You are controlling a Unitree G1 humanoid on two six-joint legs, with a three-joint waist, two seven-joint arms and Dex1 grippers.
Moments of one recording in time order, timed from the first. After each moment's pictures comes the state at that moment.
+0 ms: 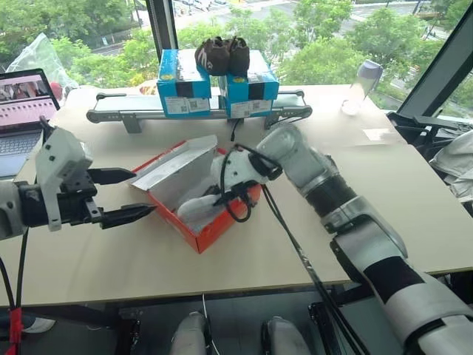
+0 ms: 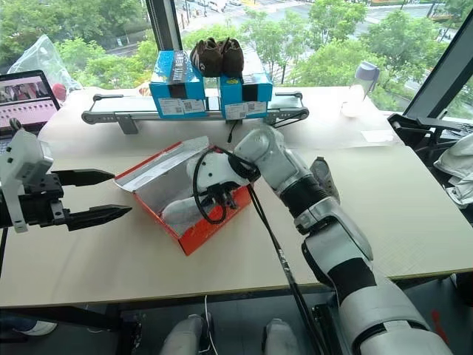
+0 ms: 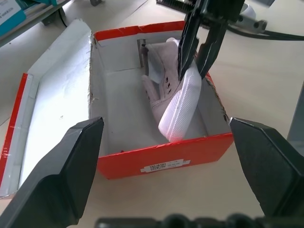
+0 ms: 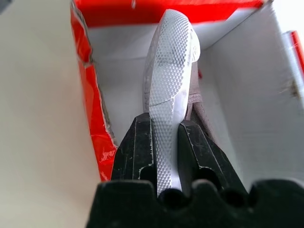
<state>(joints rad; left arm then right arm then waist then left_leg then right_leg) -0.16 1.17 0.54 -0.50 -0.86 0.96 -0.92 -1.24 -0.28 0.45 0.56 -0.12 -0.09 1.48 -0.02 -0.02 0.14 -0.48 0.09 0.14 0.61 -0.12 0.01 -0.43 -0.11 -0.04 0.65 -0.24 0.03</state>
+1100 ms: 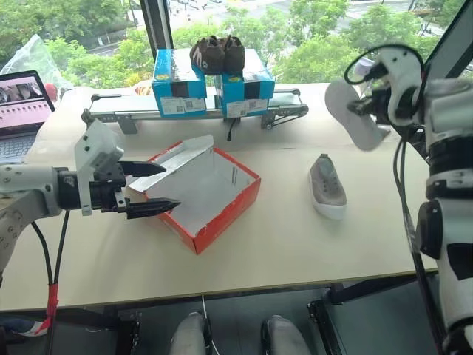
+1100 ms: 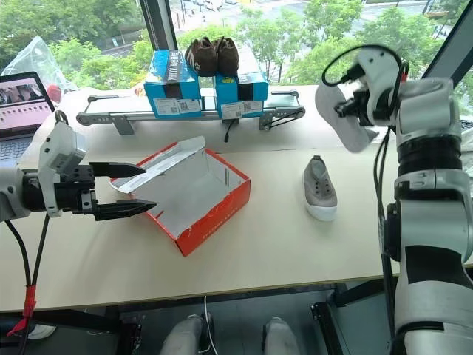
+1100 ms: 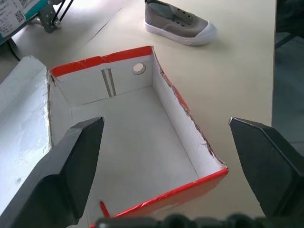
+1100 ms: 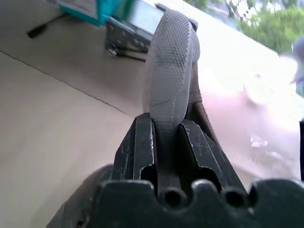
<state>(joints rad) -0.39 1.12 0.26 -0.39 -0.82 0.85 -0.99 -1.29 -0.71 0.05 0.77 -0.17 0.74 0.79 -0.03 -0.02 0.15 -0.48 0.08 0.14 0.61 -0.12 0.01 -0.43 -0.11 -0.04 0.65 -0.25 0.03</state>
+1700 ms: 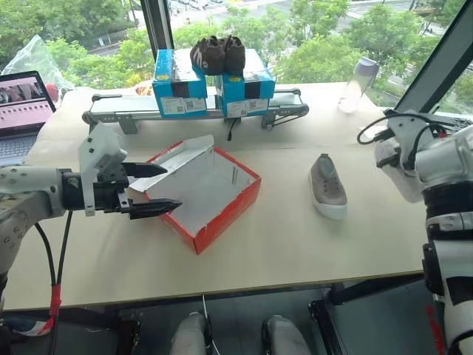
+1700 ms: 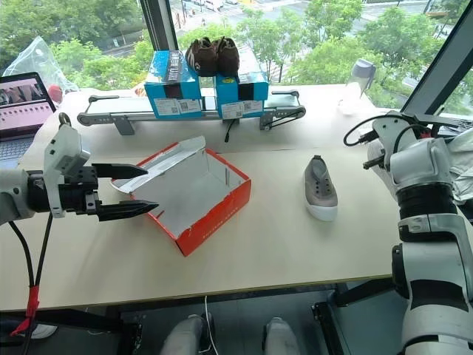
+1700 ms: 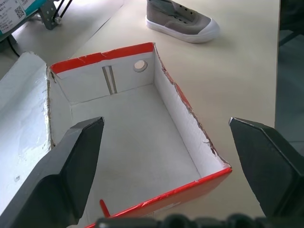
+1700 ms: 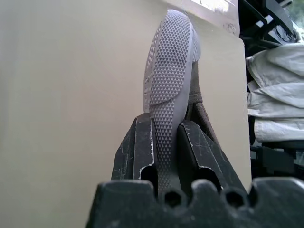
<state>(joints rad) -0.39 1.10 0.24 -0.39 -0.80 0.85 -0.98 -1.03 -0.76 0.12 0.67 -0.25 0.89 0.53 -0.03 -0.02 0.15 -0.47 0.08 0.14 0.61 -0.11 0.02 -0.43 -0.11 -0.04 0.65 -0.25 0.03</state>
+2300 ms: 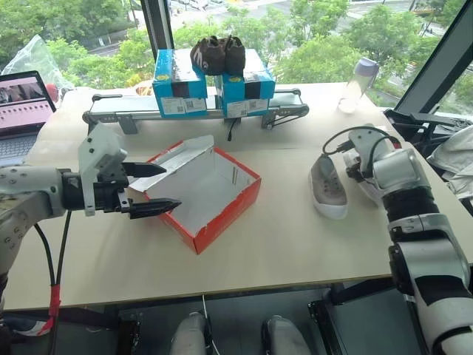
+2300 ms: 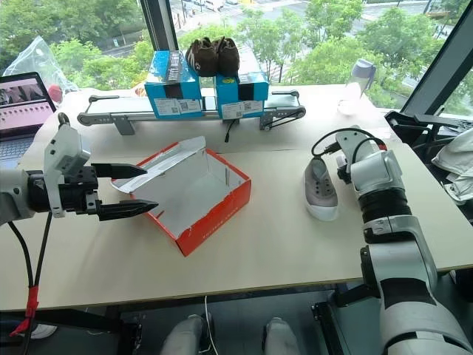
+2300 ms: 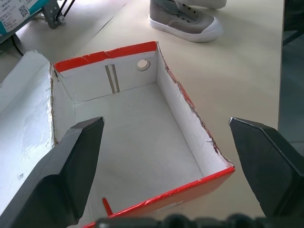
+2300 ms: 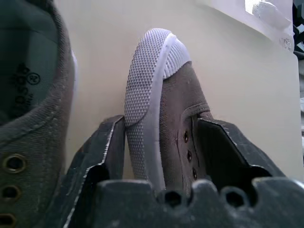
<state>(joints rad) -0.39 1.10 0.25 -0.39 -0.79 0.85 -0.98 -1.03 -0.57 0.13 0.58 -0.22 0.97 0.45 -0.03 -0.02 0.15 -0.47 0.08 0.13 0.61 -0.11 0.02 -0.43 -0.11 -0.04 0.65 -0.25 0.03</state>
